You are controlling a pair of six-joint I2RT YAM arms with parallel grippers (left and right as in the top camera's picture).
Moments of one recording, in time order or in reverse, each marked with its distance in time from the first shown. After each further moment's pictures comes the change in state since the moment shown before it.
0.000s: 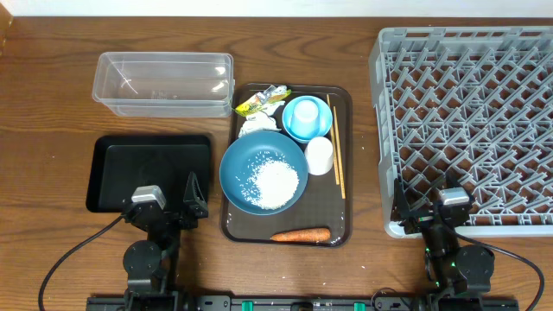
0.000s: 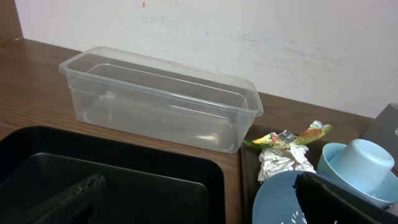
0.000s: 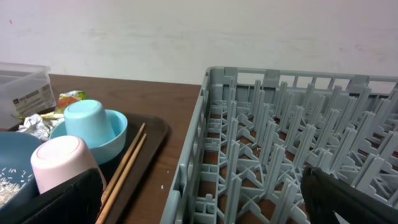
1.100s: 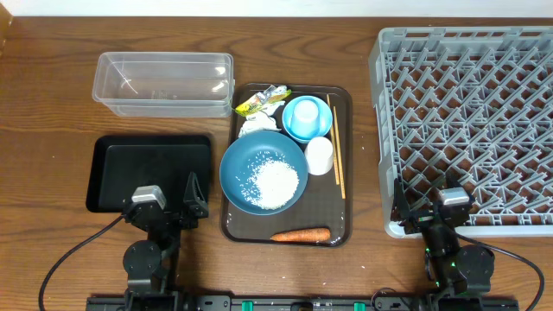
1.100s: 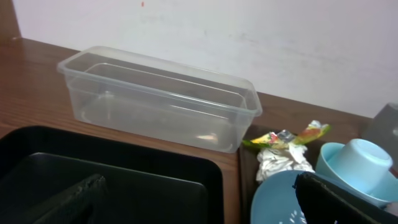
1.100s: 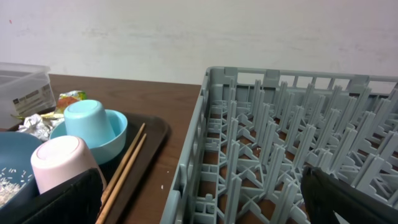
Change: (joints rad) left arm 0.000 0.000 0.000 0.000 0.005 -0.002; right arm 0.000 0.000 0.000 0.000 0.000 0.000
